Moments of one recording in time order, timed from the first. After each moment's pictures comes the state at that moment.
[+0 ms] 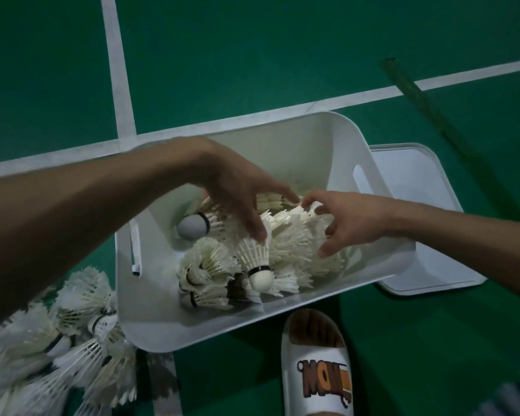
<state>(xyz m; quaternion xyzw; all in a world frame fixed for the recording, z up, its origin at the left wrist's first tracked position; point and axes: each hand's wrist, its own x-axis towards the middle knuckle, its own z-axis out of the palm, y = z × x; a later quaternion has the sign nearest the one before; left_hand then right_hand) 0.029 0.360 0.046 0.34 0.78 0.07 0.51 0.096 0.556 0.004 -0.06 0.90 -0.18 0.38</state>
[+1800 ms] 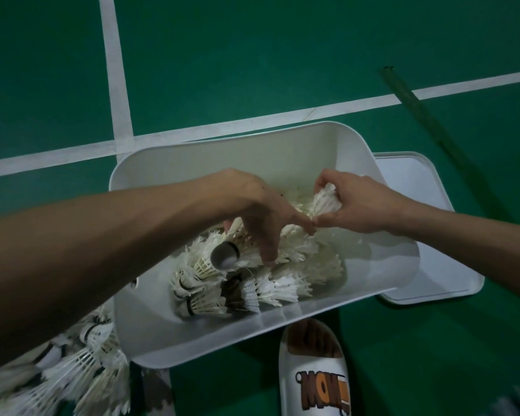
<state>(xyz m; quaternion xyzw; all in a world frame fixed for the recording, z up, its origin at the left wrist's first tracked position) 0.039 0.393 0.014 0.37 0.77 -0.04 0.51 0.080 0.557 0.012 0.01 0.96 -0.17 0.24</state>
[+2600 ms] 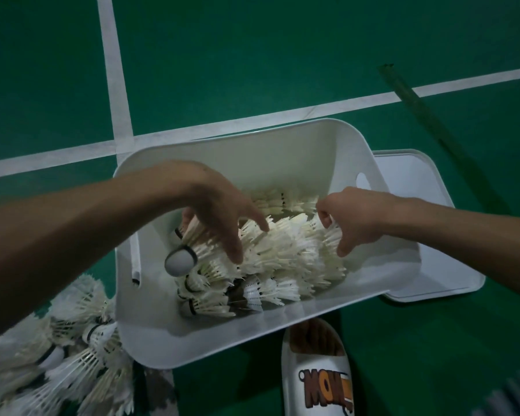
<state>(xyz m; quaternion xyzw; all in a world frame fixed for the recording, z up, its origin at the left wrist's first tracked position) 0.030 0.342 0.023 0.31 0.78 -0.05 0.54 0.080 0.543 0.015 -0.12 0.92 0.06 0.38</state>
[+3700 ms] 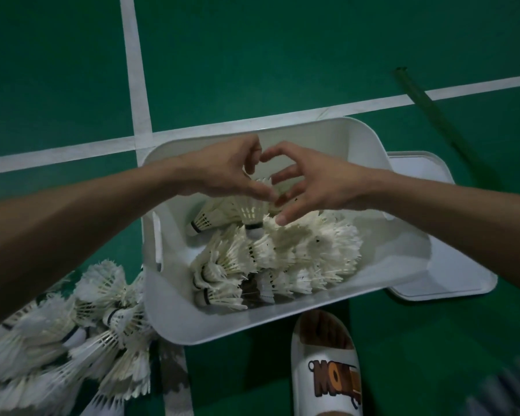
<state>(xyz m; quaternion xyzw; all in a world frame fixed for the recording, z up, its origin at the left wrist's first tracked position) 0.032 0.312 0.020 0.20 0.87 0.34 0.28 0.065 0.493 0.032 -0.04 0.81 -0.45 0.36</state>
